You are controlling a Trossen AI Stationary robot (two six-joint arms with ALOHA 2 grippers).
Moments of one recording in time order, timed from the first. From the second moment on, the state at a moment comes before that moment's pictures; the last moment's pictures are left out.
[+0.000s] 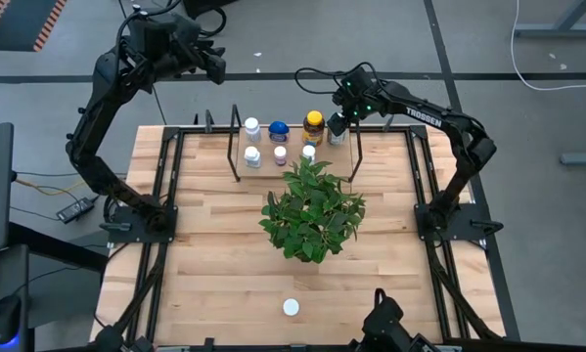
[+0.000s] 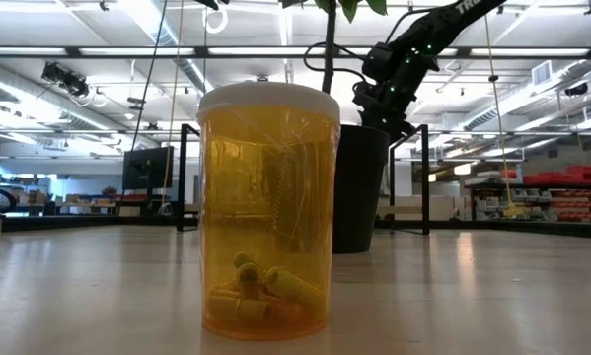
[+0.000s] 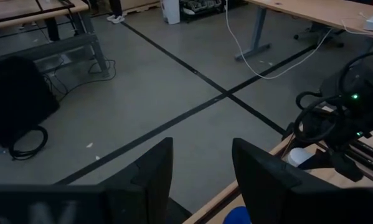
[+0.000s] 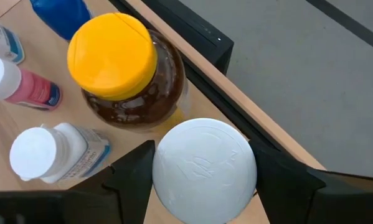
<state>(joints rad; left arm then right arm) 0.77 1.52 2.16 -1.01 -0.17 -0.04 -0.79 1.69 1.45 -0.72 -0.12 0.05</state>
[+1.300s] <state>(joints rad) 0.77 1.52 2.16 -1.06 -0.17 -0.04 -0.79 1.68 1.48 -0.79 -0.15 0.10</state>
